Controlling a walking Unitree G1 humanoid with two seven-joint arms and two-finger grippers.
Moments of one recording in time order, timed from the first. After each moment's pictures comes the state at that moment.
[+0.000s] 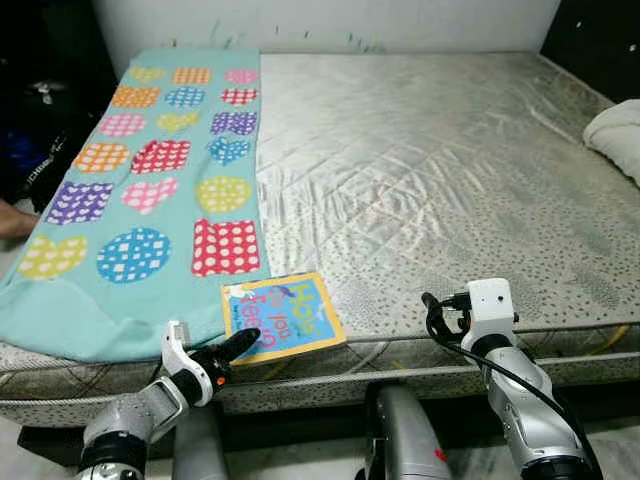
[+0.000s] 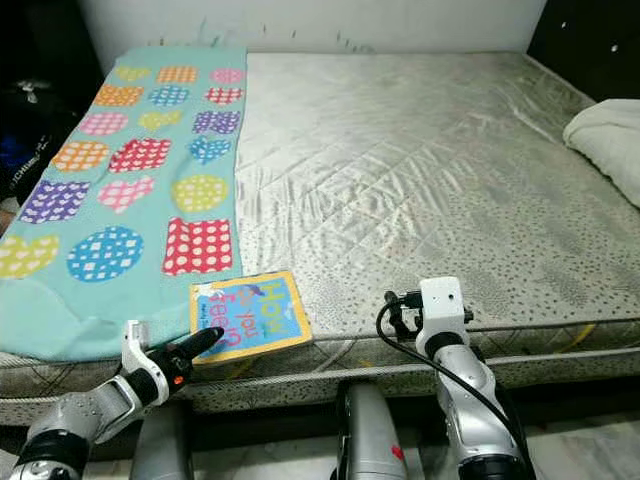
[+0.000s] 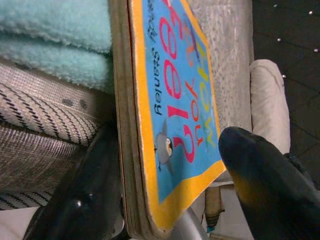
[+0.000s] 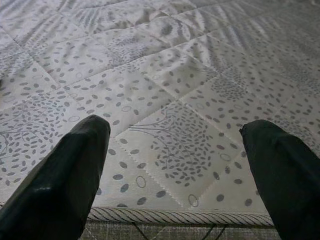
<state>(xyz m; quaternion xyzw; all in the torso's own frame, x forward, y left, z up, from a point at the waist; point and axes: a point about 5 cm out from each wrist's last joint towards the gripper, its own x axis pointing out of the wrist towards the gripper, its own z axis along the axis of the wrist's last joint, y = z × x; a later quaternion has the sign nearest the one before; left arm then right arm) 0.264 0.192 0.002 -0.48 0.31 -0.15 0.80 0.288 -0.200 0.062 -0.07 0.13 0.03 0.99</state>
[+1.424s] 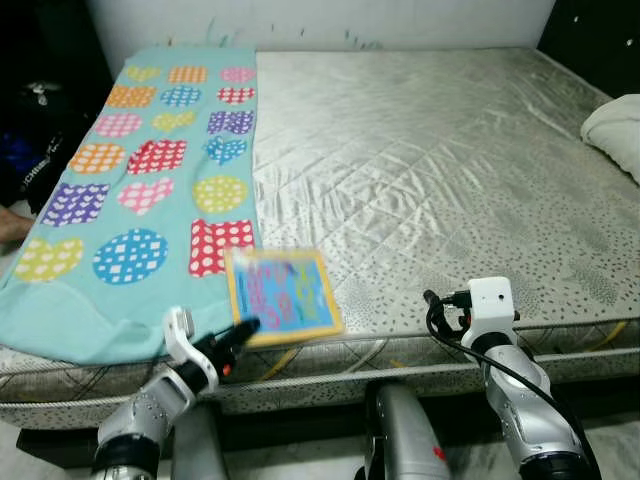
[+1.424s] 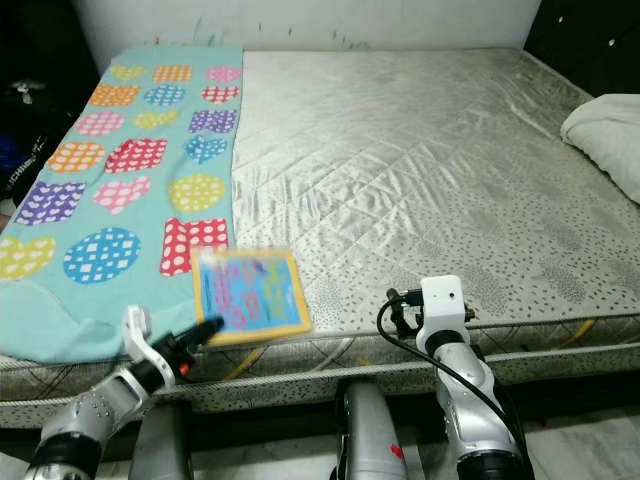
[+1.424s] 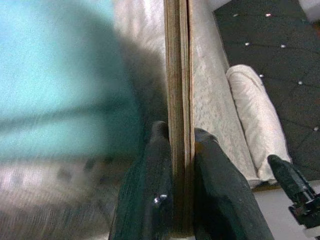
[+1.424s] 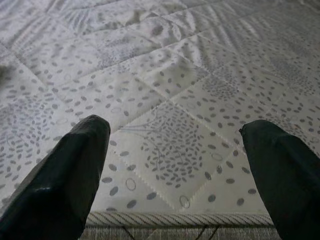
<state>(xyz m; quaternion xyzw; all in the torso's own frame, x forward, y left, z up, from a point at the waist) 0.274 0.188 0.025 -0.41 0.19 -0.21 0.87 0.293 -0.201 0.064 -0.07 0.12 0.02 0.99</state>
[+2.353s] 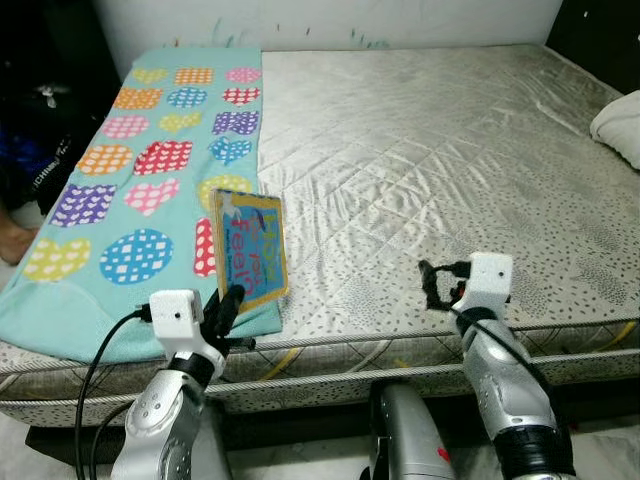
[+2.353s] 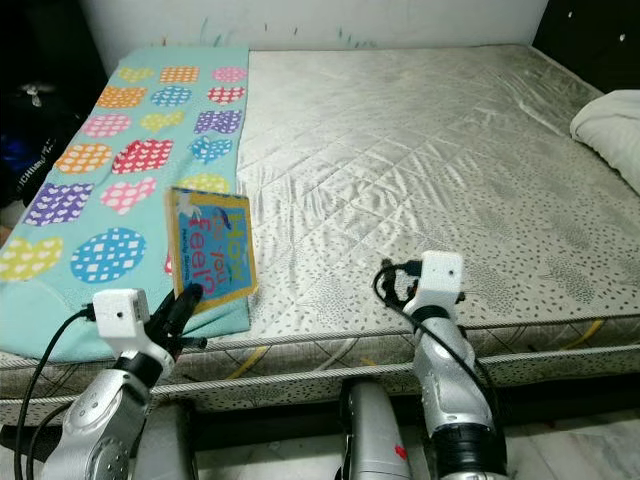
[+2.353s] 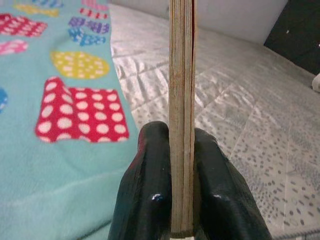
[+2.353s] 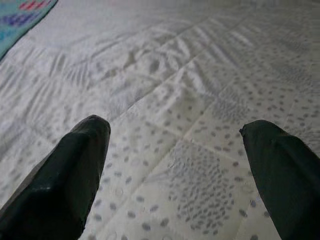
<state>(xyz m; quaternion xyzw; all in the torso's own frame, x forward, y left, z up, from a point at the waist) 0.244 0.153 0.096 -0.14 0.03 -0.10 0.98 0.315 -0.186 0.087 0.04 0.08 -0.04 1.00</state>
